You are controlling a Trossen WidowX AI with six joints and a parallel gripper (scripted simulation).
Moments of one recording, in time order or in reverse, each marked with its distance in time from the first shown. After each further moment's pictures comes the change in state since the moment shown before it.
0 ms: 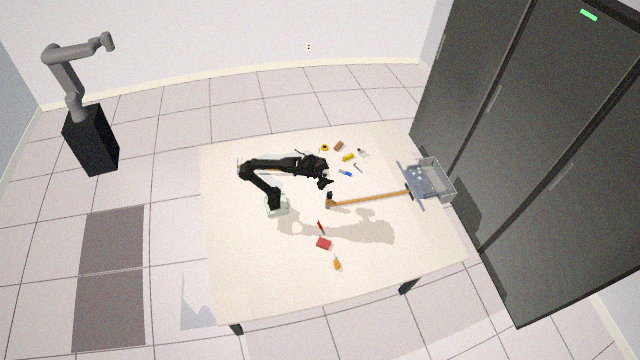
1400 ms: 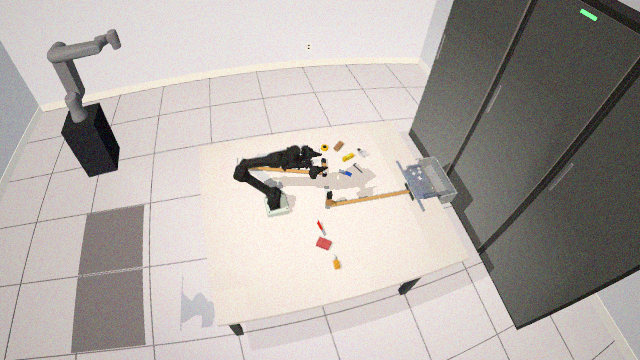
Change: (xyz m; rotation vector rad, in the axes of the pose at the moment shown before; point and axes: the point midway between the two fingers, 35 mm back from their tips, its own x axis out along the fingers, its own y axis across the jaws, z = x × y) arm -0.083 0.014 0.065 -0.047 -0.275 0.023
